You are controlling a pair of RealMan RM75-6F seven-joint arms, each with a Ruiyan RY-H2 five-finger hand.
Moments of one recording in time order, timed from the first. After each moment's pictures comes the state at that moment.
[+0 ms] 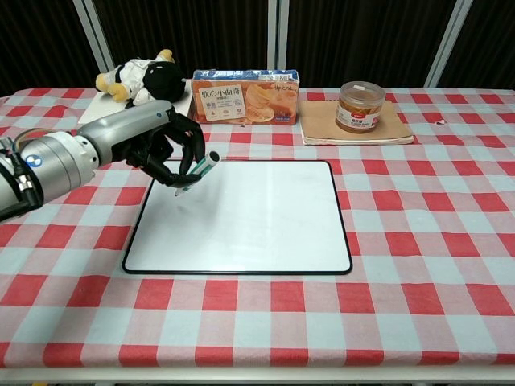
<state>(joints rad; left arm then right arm) -0.70 -1.71 -0.18 -1.37 1.24 0.95 -0.06 0.16 -1.08 0.03 -1.60 -1.52 1.37 0.04</state>
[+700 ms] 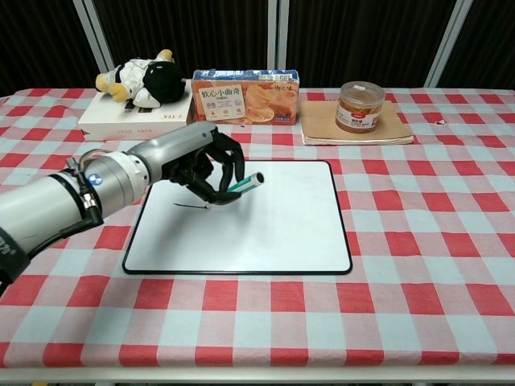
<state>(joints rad) -0.77 -1.87 -0.21 -1.24 1.24 0.89 -0.09 0.13 -1.06 0.03 -1.61 -1.51 1.40 0.04</state>
